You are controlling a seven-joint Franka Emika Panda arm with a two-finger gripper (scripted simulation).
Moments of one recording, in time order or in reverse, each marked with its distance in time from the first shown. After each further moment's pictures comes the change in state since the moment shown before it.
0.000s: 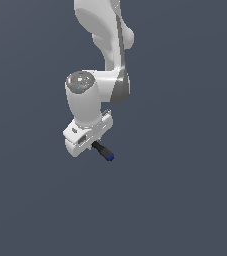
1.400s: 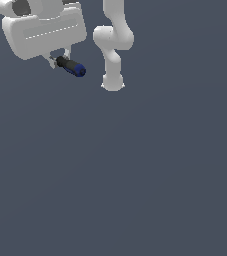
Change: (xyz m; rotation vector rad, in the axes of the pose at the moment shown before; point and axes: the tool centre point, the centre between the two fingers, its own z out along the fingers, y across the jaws) arm -0.133 -0.030 -0.279 0.000 0.004 0.000
